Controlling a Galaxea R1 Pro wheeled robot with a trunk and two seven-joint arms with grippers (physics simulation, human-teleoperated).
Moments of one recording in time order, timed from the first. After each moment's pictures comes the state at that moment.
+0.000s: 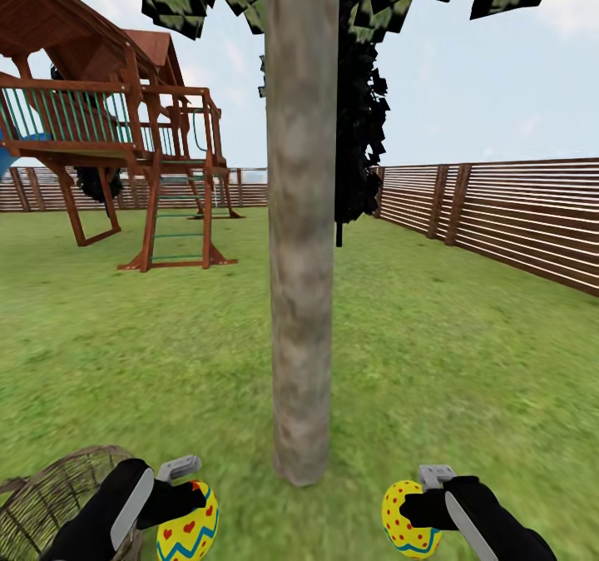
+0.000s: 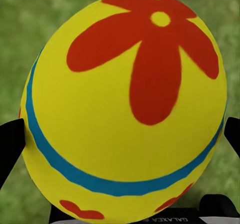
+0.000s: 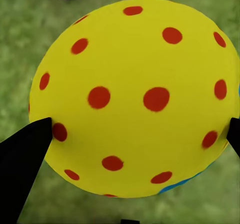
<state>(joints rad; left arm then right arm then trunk) -0.41 0.12 0.00 -0.81 0.34 0.93 -0.01 -0.36 -0.22 0.26 -0.86 -0.37 0.75 0.05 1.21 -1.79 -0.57</state>
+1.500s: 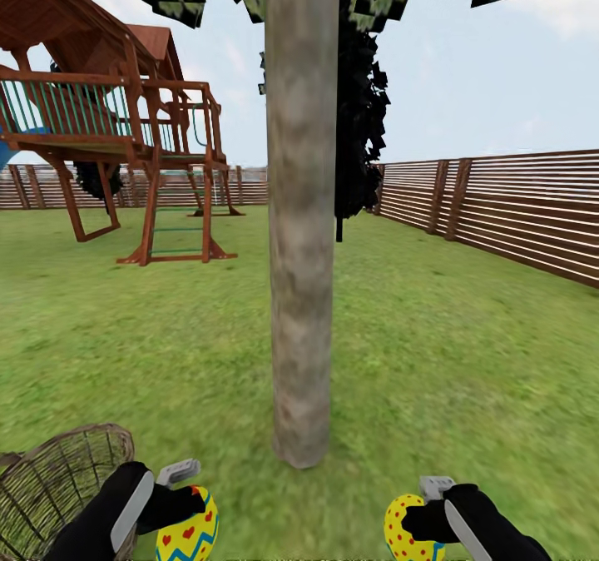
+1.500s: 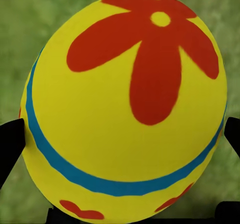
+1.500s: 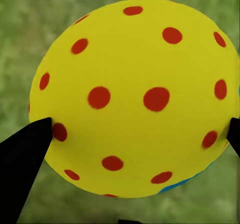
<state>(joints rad) -0.41 0.12 0.01 -0.78 0.34 0.93 -0.01 -0.36 -0.20 0.27 -0.80 -0.36 0.75 0.05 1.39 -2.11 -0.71</state>
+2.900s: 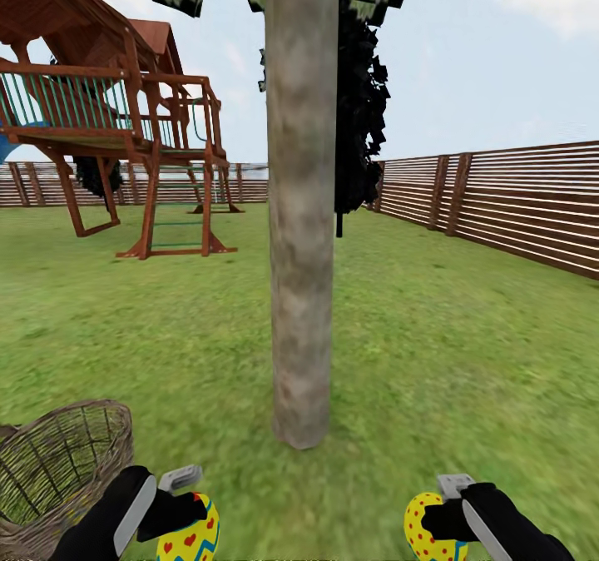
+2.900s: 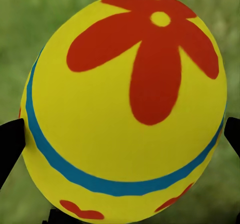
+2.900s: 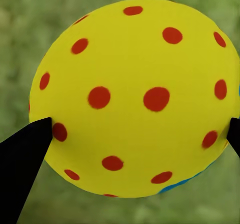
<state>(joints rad) -0.41 0.11 0.00 -0.75 0.34 0.93 -0.01 -0.36 -0.28 0.29 -0.81 -0.36 0.75 0.05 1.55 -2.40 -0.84</state>
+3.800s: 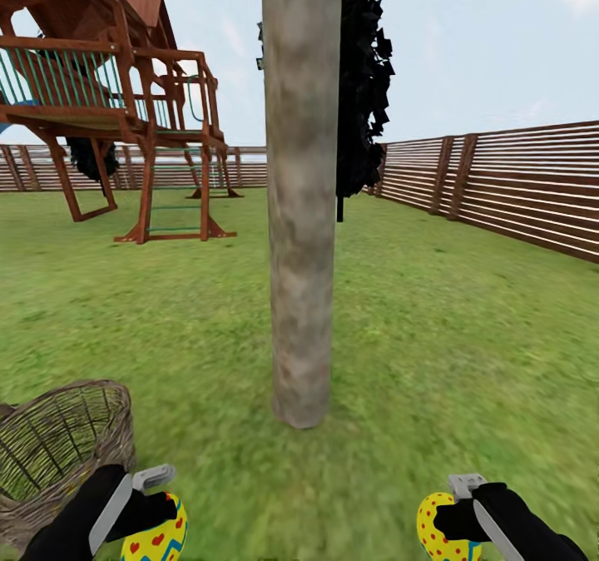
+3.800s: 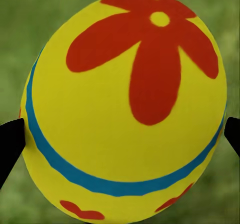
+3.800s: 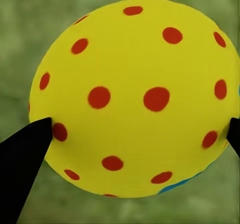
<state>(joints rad) -0.41 0.19 0.02 -0.76 0.34 0.93 0.05 -0.36 -0.31 0.29 -0.81 -0.36 0.75 0.05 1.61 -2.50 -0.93</state>
